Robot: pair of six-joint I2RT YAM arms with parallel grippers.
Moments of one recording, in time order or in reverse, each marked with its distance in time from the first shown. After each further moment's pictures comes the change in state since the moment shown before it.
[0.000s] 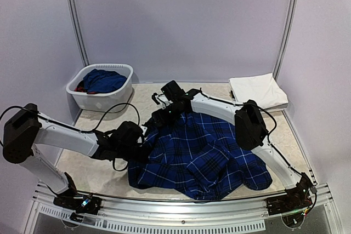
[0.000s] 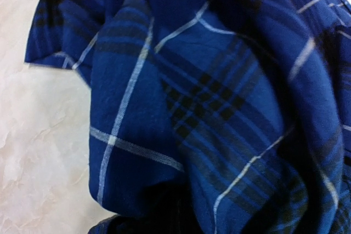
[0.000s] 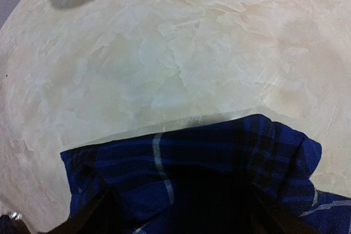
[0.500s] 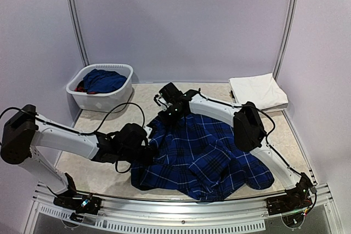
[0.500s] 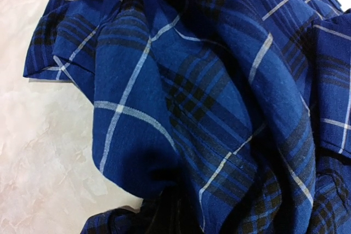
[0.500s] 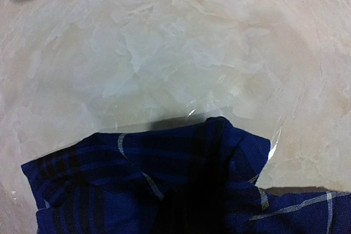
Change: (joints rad) left arm -0.085 -0.018 0.025 -0.002 -0.051 0.011; right arm 0.016 0.029 0.047 -0.090 0.183 -0.032
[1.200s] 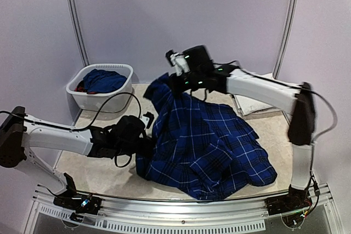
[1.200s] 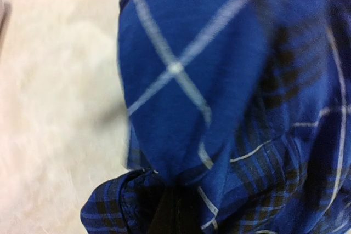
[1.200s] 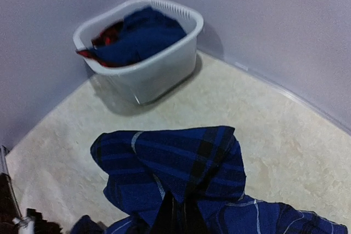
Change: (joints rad) left arm -0.005 -0.079 0.065 -0.076 -0.112 0.002; right arm 0.000 -0.691 -0.600 0.362 0.028 0.017
